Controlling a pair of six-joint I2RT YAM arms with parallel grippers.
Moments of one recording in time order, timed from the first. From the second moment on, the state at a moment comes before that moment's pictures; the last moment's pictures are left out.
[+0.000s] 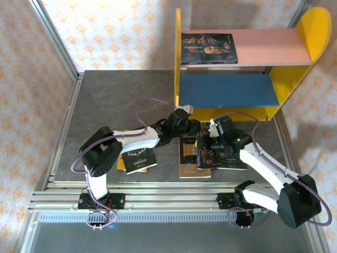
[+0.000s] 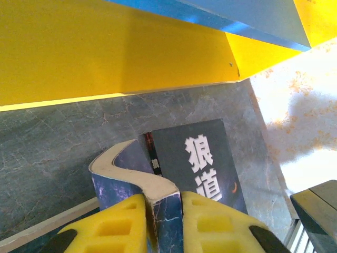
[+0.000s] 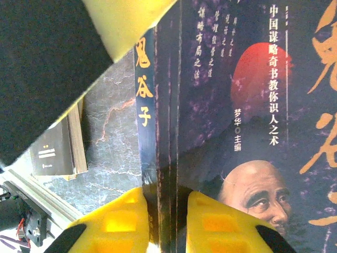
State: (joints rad) left arm -0.83 1.84 1.16 0.16 0.08 -0.85; right arm 0.44 1.09 0.67 -0.52 -0.41 0.54
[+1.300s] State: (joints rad) left arm -0.74 1.69 0.87 0.09 0.05 -0.73; right arm 0.42 1.19 0.67 -0.54 -0.25 0.60
